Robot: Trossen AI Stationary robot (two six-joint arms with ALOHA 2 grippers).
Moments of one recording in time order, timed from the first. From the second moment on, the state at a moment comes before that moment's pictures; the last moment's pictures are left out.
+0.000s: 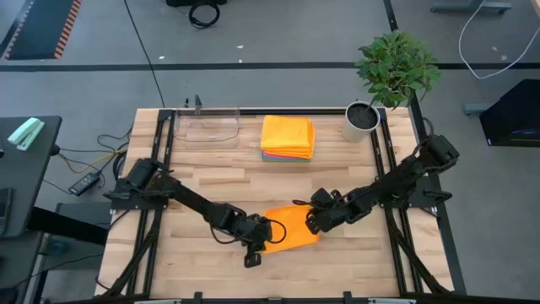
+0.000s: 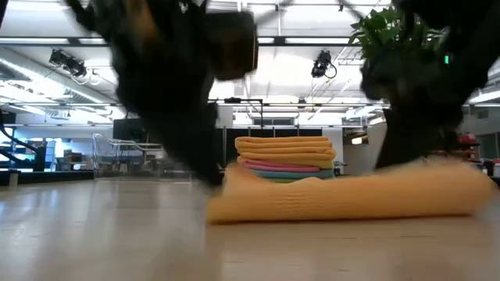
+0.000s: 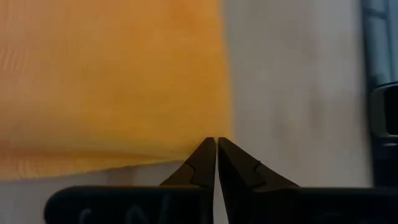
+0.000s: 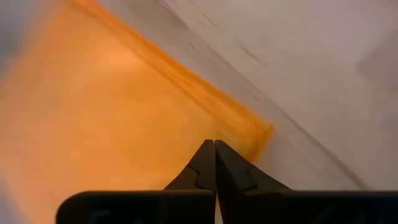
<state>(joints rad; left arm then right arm) -0.41 1.95 1.13 -0.08 0.07 -0.56 0.45 1.59 0.69 -0.22 0.42 1.20</state>
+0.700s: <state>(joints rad) -0.49 1.90 1.13 -0.02 -0.07 -0.14 0.74 1.56 0.72 -0.02 0.38 0.59</state>
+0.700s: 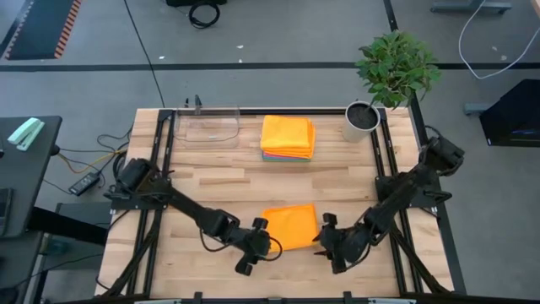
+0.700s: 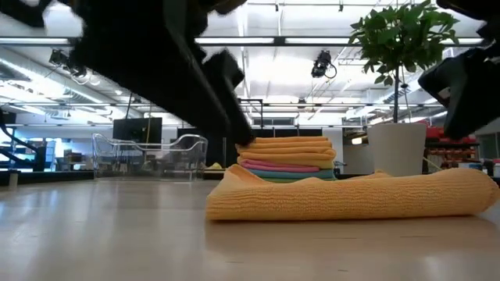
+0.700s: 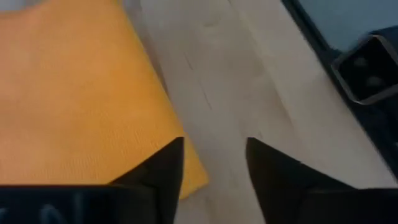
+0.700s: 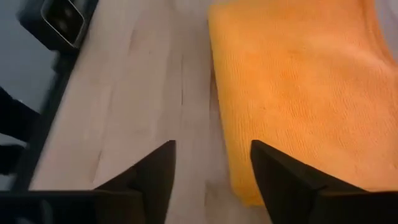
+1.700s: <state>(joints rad) -0.51 2.02 1.13 0.02 -0.11 -0.35 0.72 1.78 0.79 -0.11 0.39 0.67</state>
